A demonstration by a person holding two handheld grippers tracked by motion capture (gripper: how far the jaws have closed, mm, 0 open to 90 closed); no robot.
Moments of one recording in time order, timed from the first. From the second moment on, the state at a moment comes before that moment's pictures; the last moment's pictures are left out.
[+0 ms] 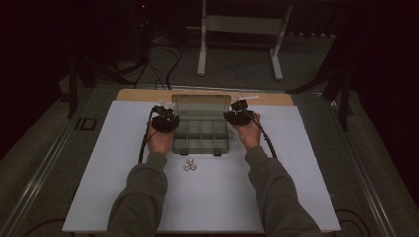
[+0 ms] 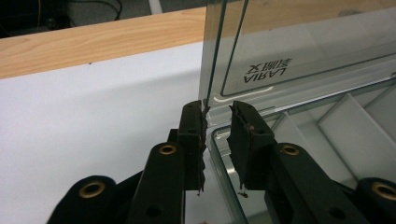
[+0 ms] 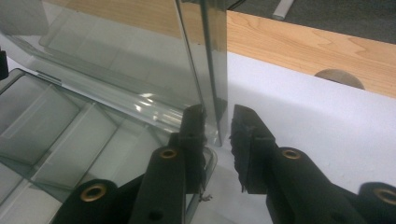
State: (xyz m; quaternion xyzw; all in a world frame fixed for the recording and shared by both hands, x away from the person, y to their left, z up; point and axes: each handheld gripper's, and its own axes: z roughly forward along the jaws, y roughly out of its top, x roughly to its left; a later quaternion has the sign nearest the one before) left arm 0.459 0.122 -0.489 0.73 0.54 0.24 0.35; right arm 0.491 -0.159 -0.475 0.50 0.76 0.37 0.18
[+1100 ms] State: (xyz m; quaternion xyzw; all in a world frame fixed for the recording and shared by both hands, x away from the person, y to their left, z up) left arm 0.451 0.130 -0.480 0.70 0.54 0.24 0.40; right arm 0.487 -0.163 -0.478 0.49 0.75 0.41 0.19
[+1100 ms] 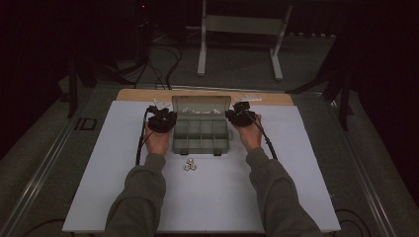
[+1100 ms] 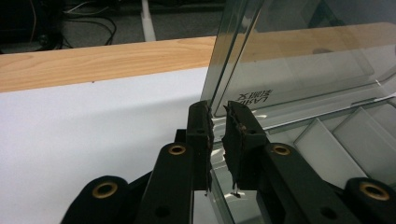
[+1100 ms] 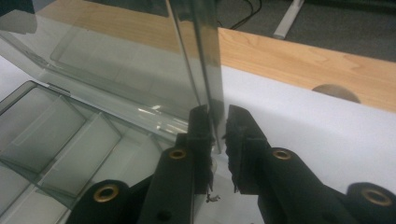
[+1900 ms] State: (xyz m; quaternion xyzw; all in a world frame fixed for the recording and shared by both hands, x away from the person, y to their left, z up) left arm 0.453 0.124 -0.490 0.72 0.53 0.24 0.37; right arm 0.494 -0.161 -0.493 0.52 0.74 0.39 0.17
